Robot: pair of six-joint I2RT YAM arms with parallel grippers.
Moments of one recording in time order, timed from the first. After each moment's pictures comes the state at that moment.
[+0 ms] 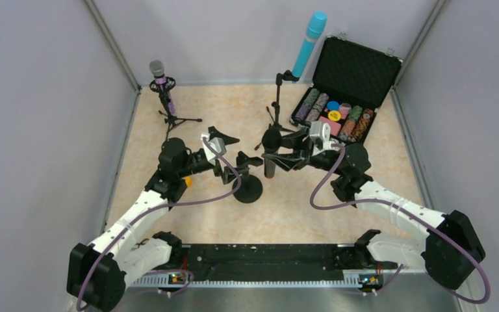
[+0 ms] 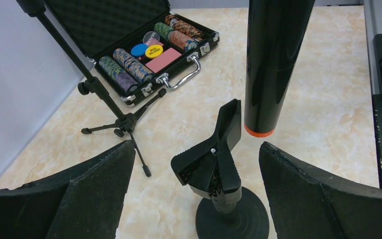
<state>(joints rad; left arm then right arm) -0.40 0.98 0.62 0.29 0.80 0.26 0.65 1.11 0.63 0.93 -0.68 0.15</state>
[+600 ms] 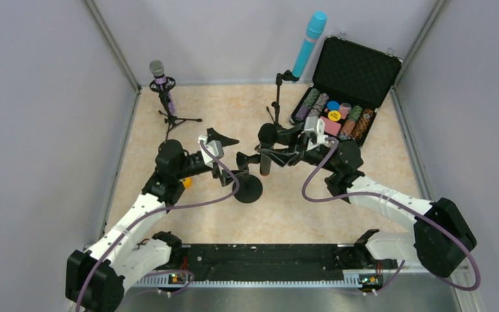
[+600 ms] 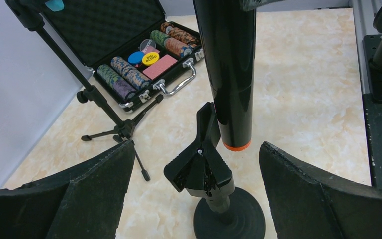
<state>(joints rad) -0.40 0.93 0.62 0.27 0.84 0.27 0.66 1.22 0.65 1.01 -0.64 0.19</state>
